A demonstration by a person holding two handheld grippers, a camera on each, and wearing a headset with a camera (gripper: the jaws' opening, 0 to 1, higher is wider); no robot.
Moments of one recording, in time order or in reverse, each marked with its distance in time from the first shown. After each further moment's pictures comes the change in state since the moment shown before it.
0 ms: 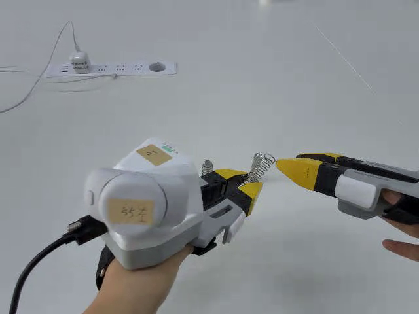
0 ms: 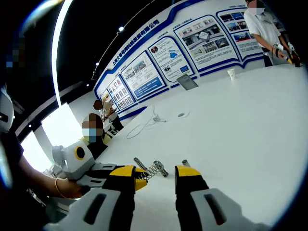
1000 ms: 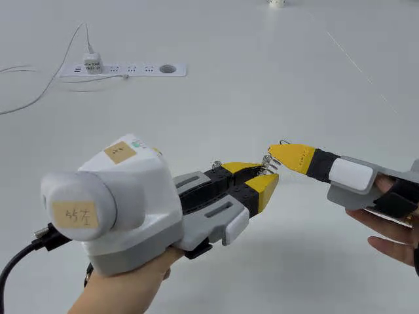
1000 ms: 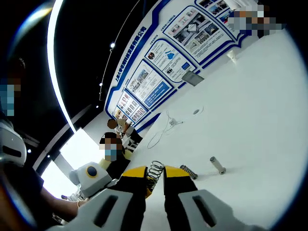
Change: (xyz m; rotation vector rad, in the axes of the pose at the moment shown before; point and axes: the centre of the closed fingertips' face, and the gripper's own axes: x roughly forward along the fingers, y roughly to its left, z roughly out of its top) left arm -0.017 -0.017 0.026 -0.084 -0.128 -0.106; right arm 0.015 0.030 0.006 0.235 -0.054 0.147
